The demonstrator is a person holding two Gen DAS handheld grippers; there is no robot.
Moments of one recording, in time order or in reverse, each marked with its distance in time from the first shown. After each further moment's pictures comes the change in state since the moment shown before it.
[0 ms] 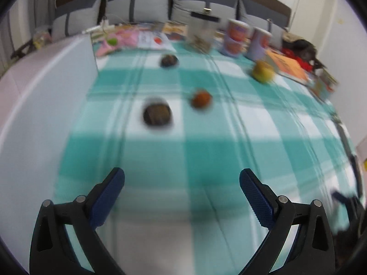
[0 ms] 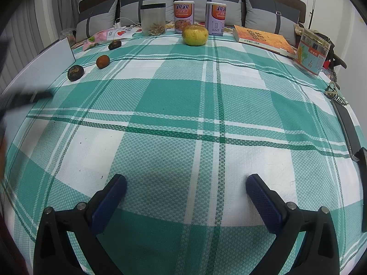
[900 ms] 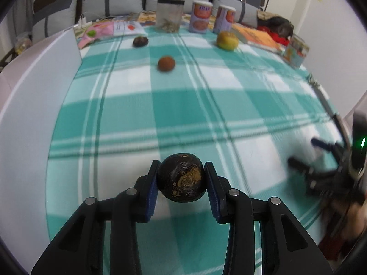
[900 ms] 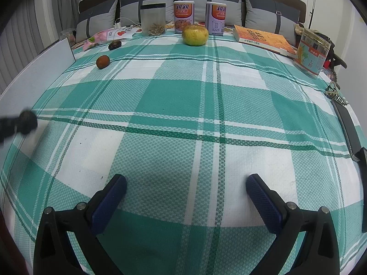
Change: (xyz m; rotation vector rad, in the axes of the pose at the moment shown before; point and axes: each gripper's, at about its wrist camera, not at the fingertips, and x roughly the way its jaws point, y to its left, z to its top) left arm -0.053 -0.032 -0.083 0.115 0.087 -0.089; right arm 0.000 0.000 0.000 -0.001 -0.001 0.000
